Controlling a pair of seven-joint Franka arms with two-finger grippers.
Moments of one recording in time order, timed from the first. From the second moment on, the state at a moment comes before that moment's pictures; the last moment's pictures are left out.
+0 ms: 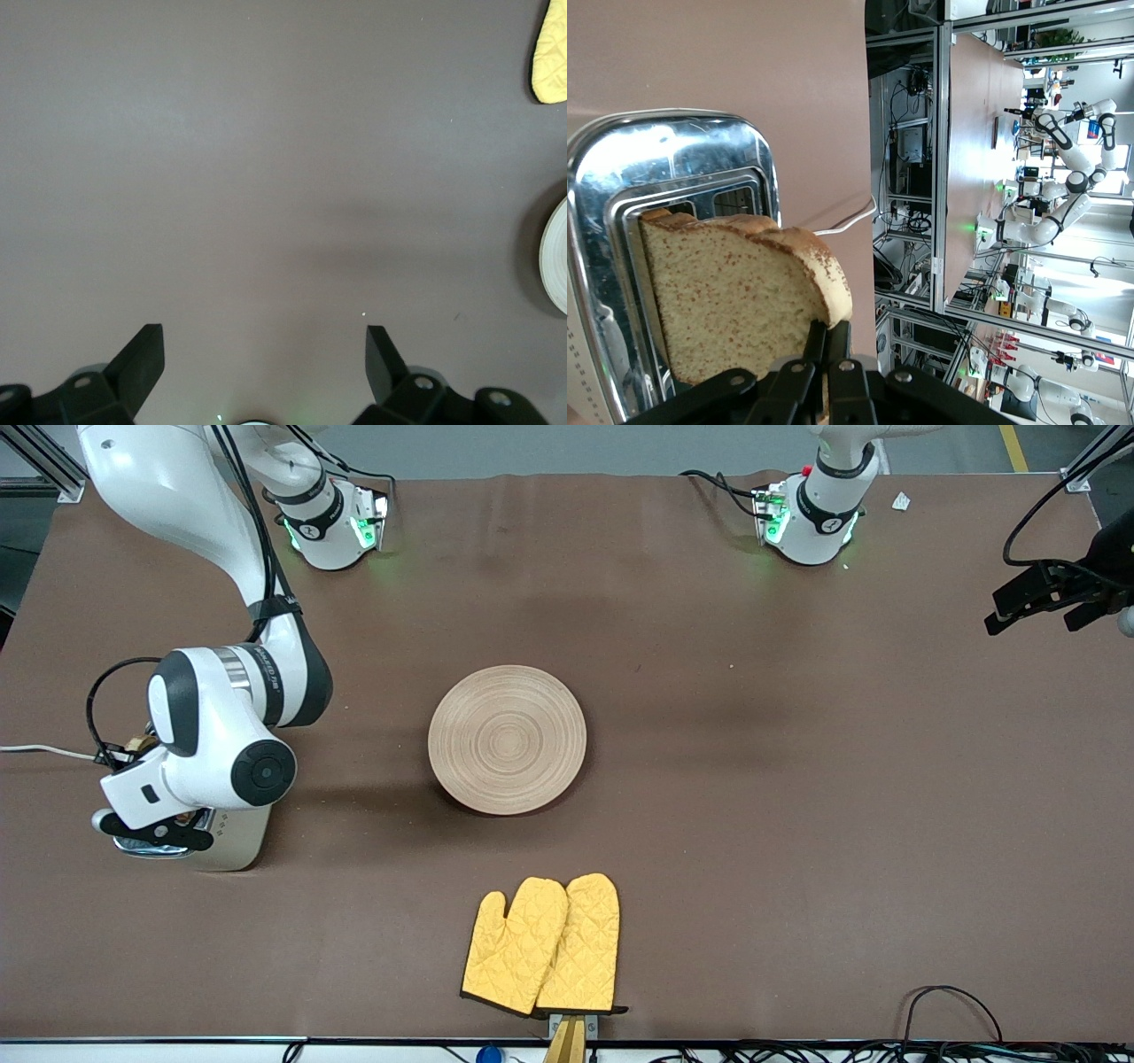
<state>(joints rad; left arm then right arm) 0.05 -0.08 -0.06 -1.58 -0.05 1.51 -0.06 0.29 0.52 -0.06 -1.45 -0.86 1.44 0.51</state>
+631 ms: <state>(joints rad) 0.05 -0.06 -0.06 -1.57 -0.05 1.51 -0.06 0.27 0.55 -0.06 -1.53 -0.86 1.54 0.51</state>
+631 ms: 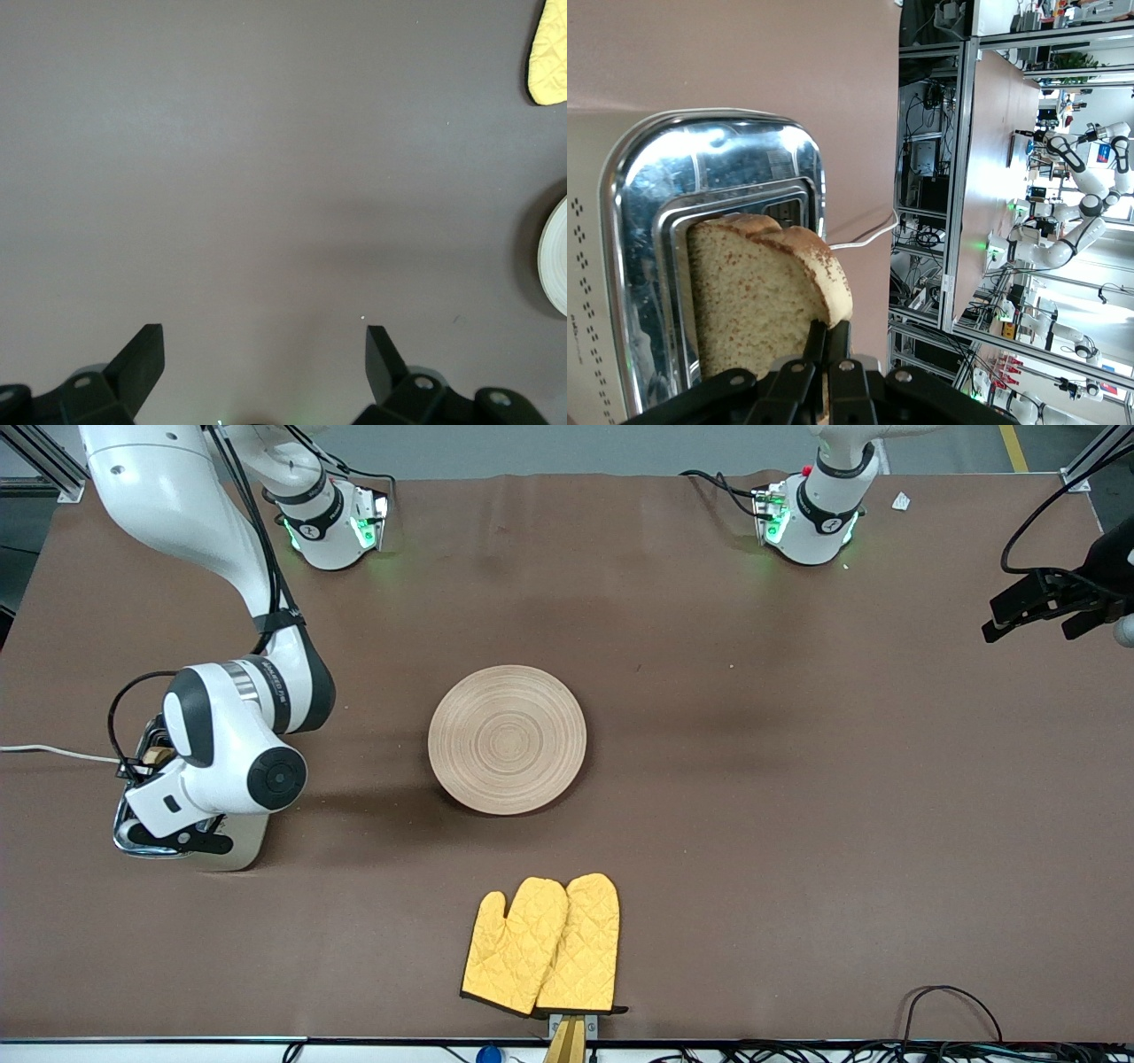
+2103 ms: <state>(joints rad) 0.05 -0.07 -0.14 -1.56 -0.01 1.47 -0.12 0.20 0.33 -0.05 -1.18 -0.18 1.34 0.37</state>
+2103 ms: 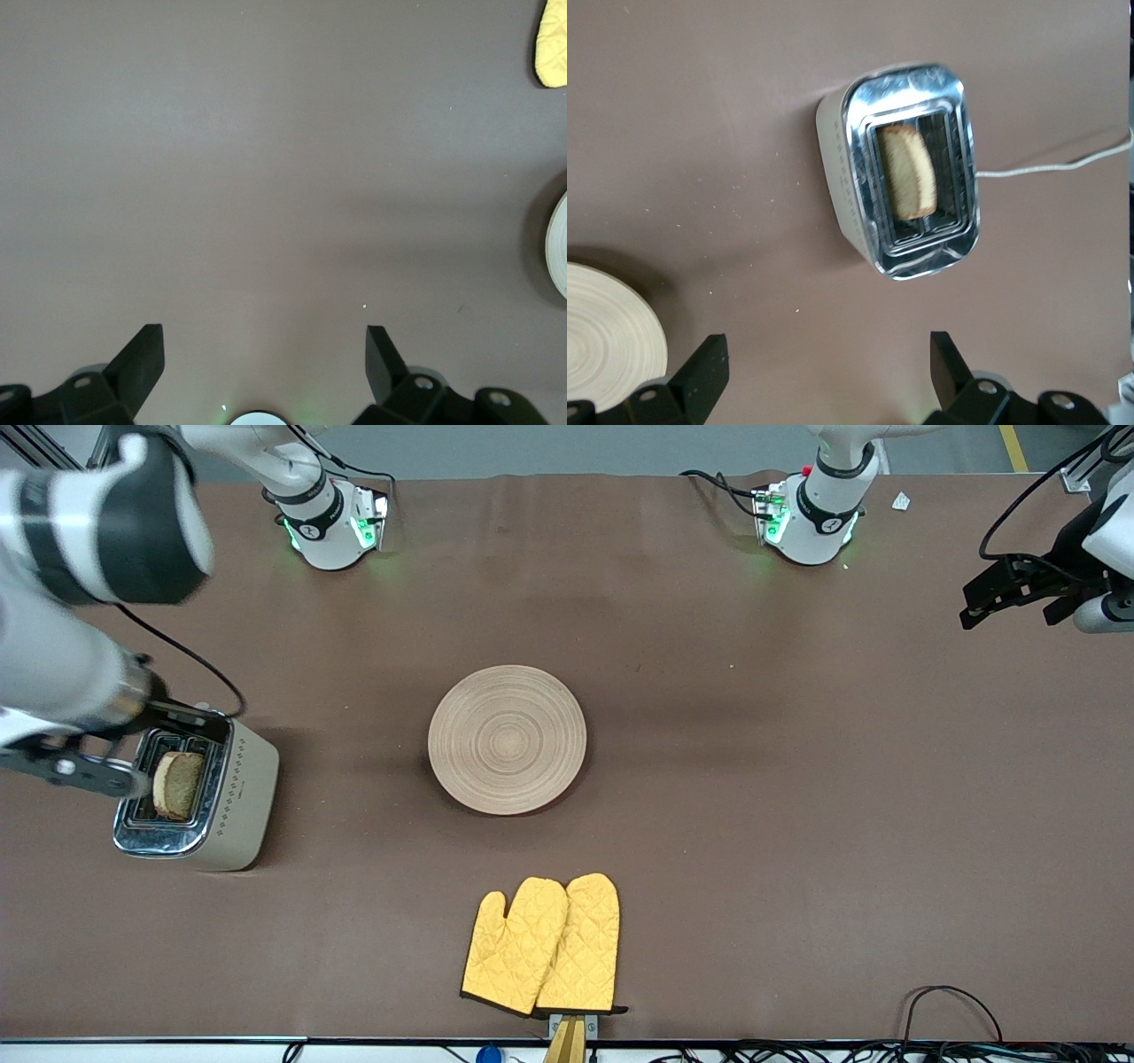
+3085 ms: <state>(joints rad) 0.04 -0.07 -0.19 -1.59 -0.01 1.49 -0.14 -0.03 0.05 -0.13 -1.54 0.04 1.56 -0.12</state>
